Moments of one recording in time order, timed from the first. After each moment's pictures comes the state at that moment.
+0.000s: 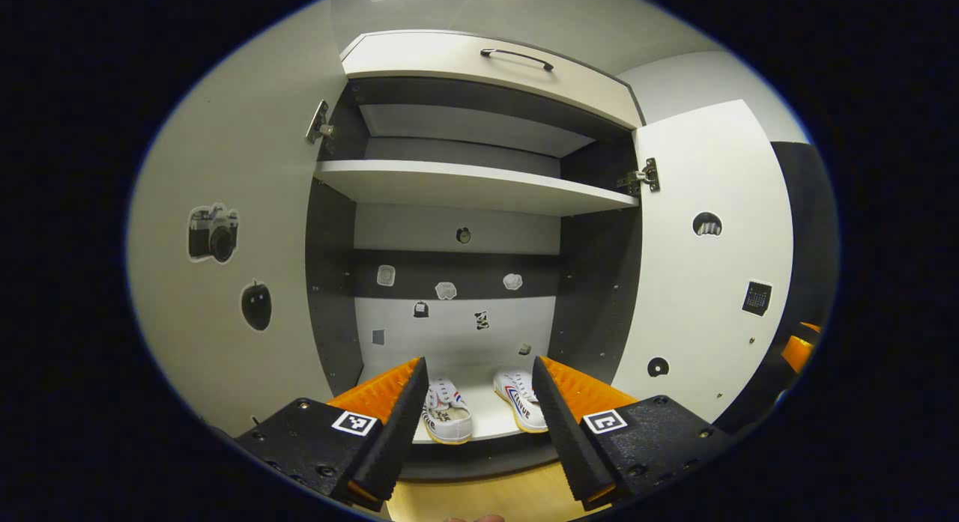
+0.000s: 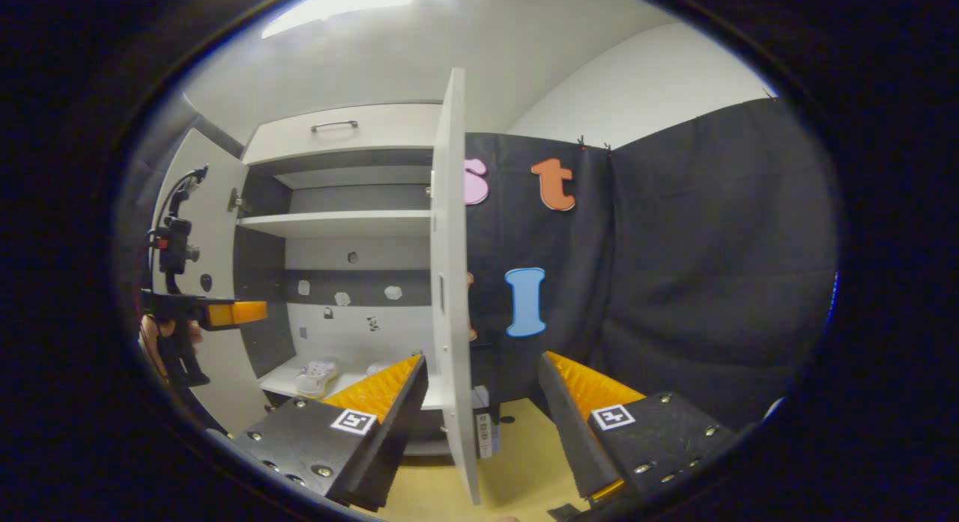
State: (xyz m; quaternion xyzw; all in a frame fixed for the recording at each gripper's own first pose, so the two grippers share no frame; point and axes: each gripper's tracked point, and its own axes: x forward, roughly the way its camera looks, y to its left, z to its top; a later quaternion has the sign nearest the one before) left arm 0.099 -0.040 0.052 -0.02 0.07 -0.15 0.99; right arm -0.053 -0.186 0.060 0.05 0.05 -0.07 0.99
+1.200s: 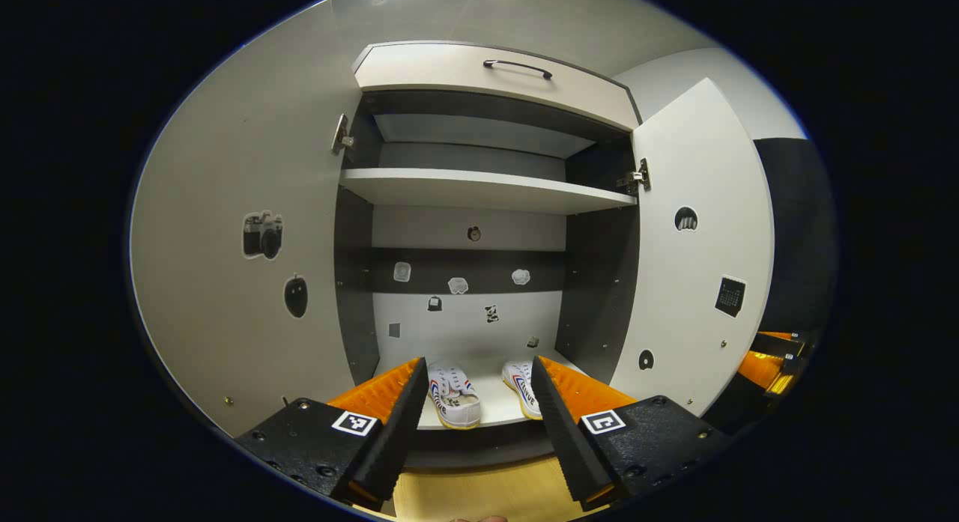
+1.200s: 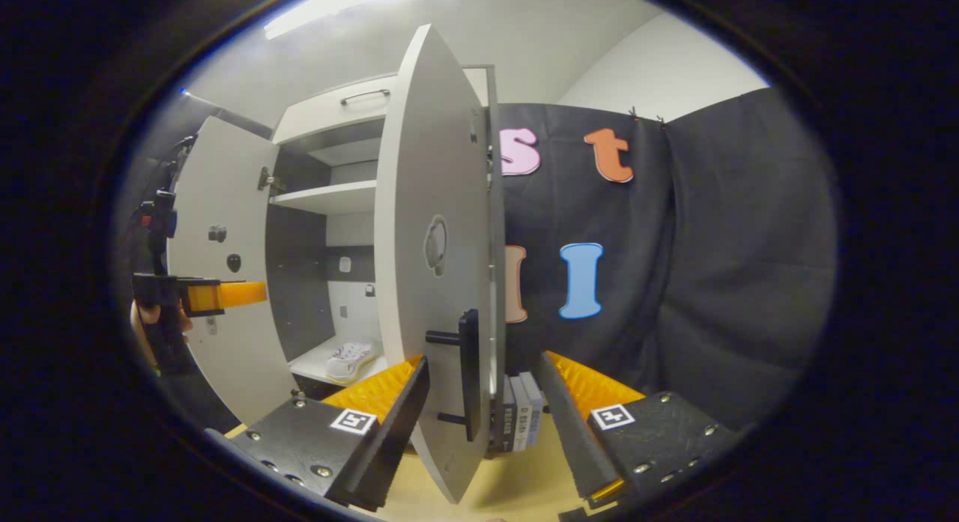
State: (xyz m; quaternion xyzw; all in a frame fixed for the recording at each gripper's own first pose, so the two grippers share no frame) left arm 0.065 -0.027 0.052 -0.01 0.07 -0.13 0.99; right arm -0.007 -0.105 0.032 0.07 0.10 0.08 0.99
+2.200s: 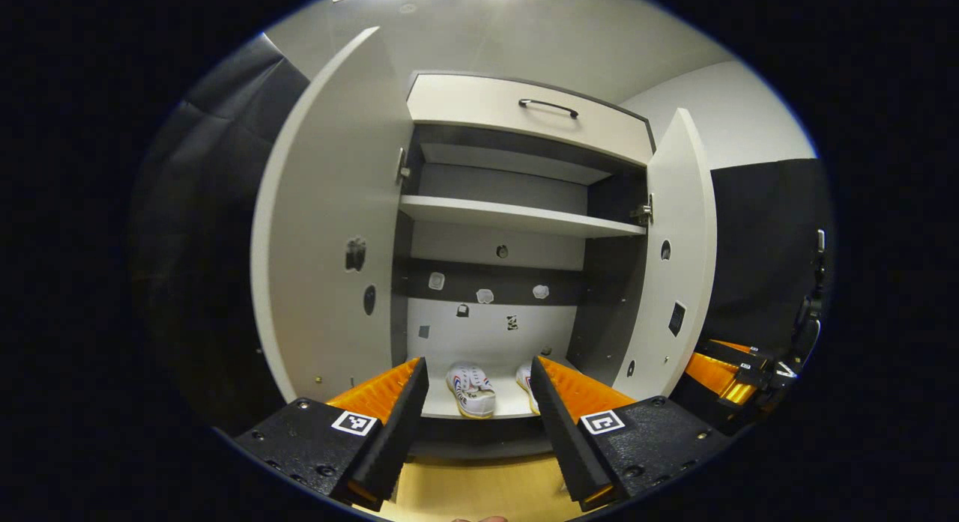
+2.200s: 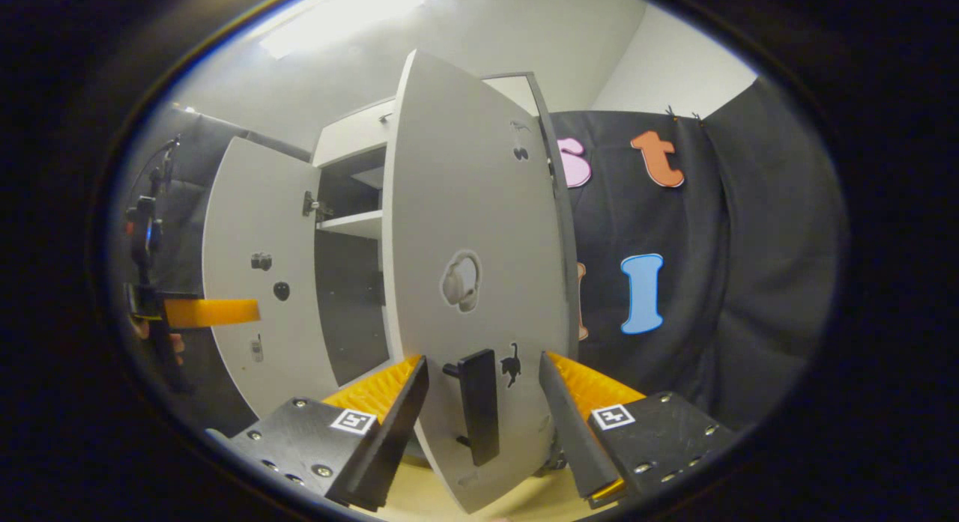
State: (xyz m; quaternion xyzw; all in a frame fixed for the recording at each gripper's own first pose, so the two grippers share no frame) left arm 0.001 0.017 0.088 -0.04 0.05 -0.07 1.00; right arm 0.020 -0.060 0.058 0.11 0.06 0.15 0.98
